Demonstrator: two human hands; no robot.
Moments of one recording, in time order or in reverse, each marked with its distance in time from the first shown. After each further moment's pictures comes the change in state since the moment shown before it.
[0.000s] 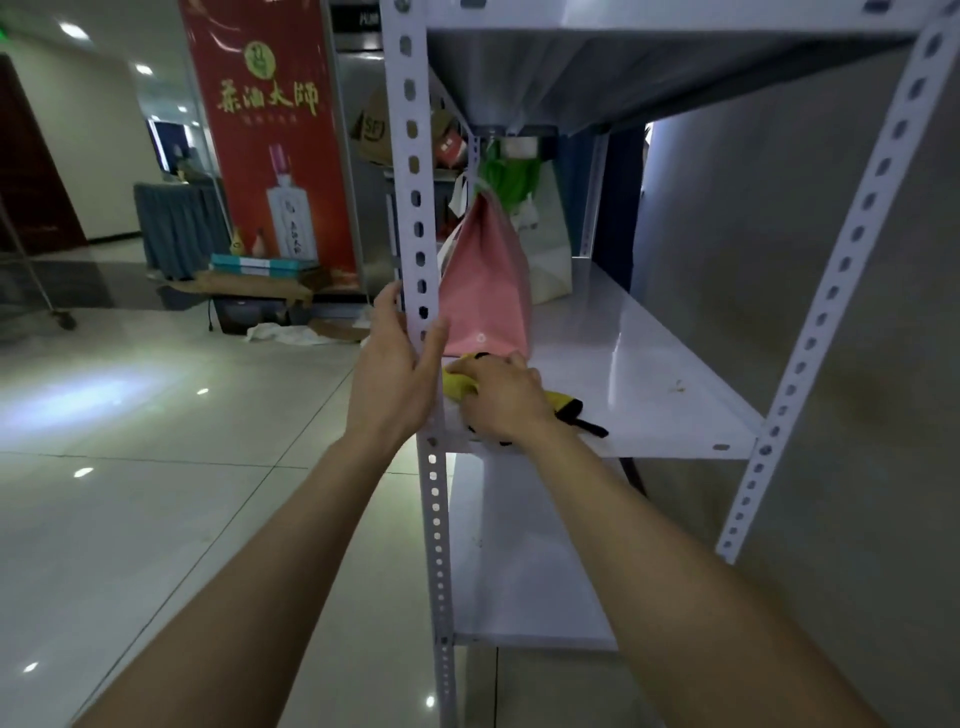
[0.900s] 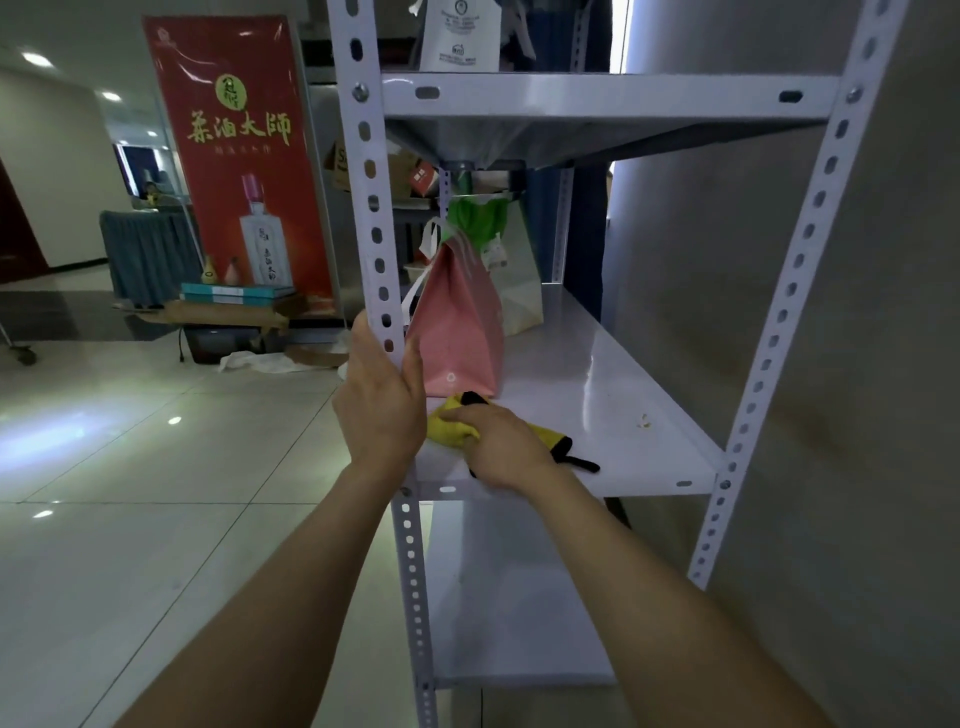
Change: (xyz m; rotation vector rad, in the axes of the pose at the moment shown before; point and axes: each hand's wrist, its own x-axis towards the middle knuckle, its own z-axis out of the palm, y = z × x) left_hand 0.029 0.007 0.039 0.171 0.311 0.105; right_hand -0.016 0.030 -0.015 0.145 -0.053 0.008
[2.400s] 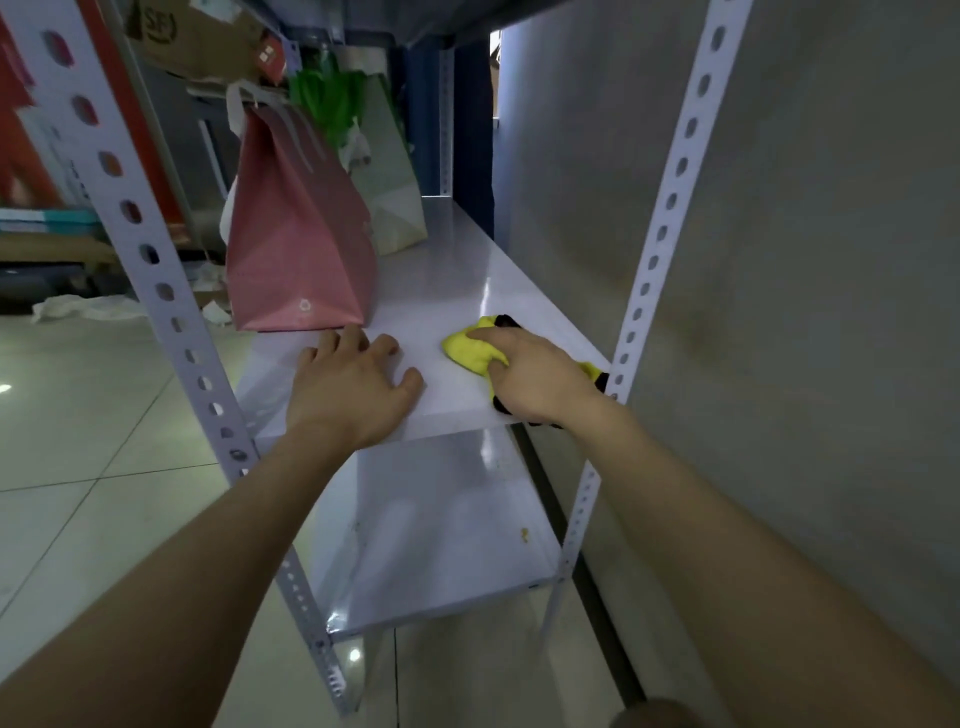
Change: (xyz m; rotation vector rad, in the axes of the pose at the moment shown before) left_hand -0.065 0.033 0.071 0.480 -0.921 0.147; right_hand -0.071 0.110 -0.082 -0.108 0.061 0.269
